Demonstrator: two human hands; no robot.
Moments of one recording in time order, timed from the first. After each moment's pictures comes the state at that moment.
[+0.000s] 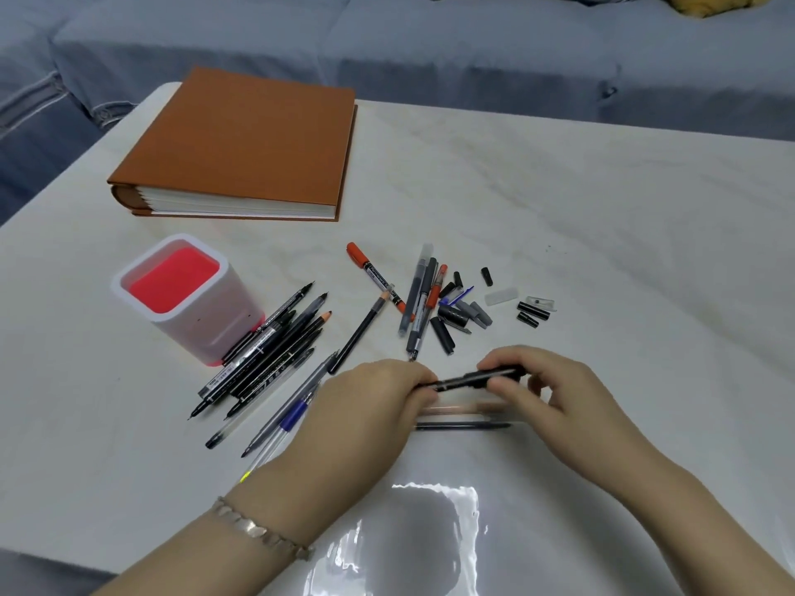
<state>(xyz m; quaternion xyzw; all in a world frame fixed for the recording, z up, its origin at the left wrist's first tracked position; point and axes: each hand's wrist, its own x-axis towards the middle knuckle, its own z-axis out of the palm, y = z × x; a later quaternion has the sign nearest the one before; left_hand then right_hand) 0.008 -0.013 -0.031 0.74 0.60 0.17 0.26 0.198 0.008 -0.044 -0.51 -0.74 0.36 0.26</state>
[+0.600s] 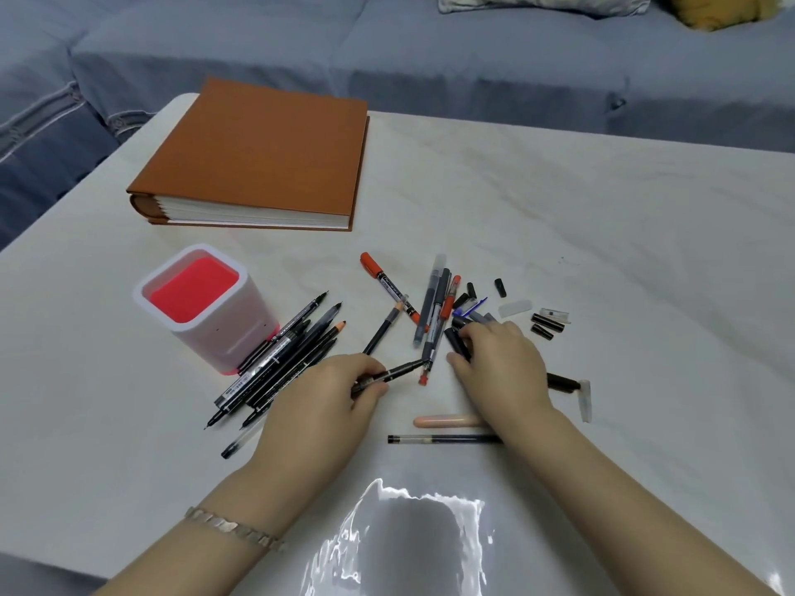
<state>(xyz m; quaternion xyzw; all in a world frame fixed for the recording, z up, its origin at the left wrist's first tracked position) -0.031 -0.011 -0.047 0.66 0.69 0.21 0.23 0.139 0.061 -0.093 -0.65 -0.75 0.09 0.08</state>
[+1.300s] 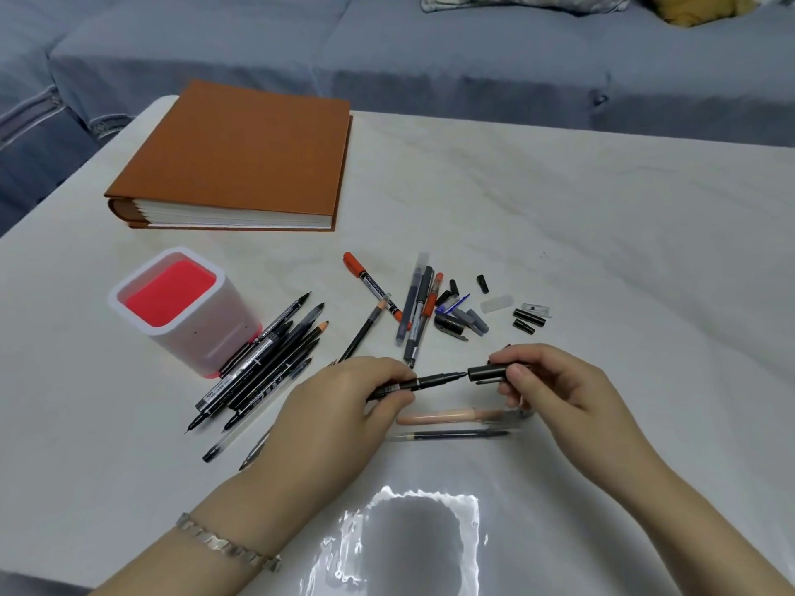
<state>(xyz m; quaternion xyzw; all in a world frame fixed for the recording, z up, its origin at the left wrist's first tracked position) -0.009 -0.014 -0.034 0.70 0.62 0.24 0.26 0.197 0.006 -0.044 -0.52 -0.60 0.48 0.37</state>
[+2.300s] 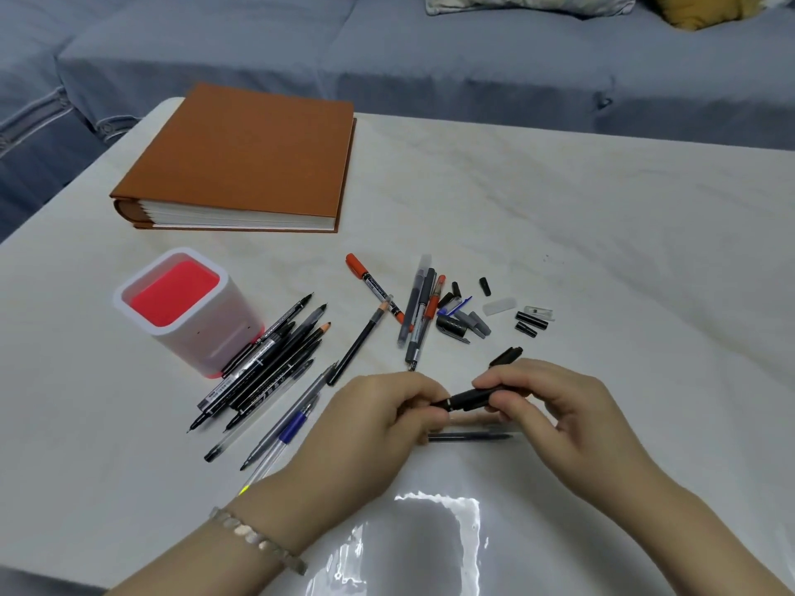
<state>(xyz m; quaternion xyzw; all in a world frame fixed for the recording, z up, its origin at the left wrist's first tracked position) 0.006 -0.013 -0.039 0.67 0.56 0.26 0.41 0.195 0.003 -0.042 -0.43 -0.76 0.33 0.35</state>
